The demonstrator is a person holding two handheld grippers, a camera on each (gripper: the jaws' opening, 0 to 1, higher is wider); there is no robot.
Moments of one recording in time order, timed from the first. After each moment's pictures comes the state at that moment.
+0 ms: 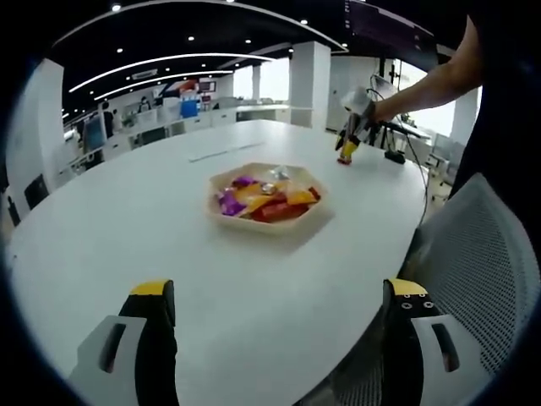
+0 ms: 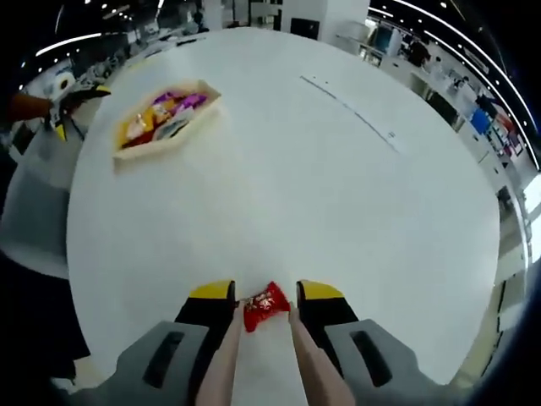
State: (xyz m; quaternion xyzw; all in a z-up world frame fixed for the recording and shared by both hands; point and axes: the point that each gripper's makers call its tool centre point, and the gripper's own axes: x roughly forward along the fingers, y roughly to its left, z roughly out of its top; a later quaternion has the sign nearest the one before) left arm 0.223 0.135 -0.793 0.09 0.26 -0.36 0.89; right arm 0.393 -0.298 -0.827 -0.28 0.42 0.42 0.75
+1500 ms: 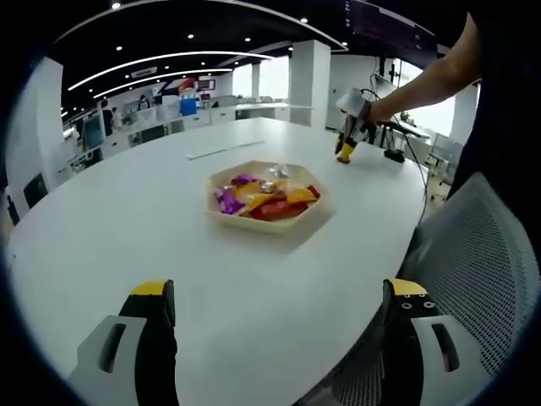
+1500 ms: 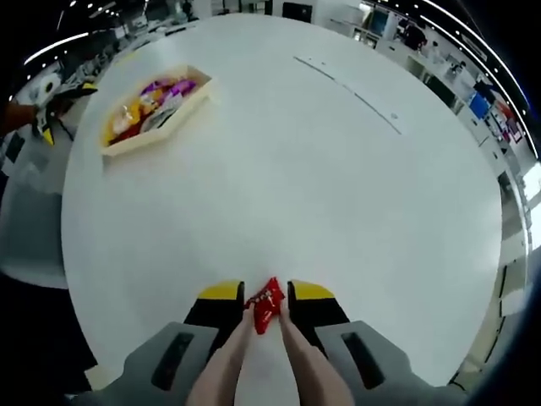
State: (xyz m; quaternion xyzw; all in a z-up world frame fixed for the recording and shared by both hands) left arm 0.222 0.133 -0.792 0.09 0.26 -0.36 0.89; right arm 0.397 -0.297 -0.834 -0.22 0.47 0.37 0.77
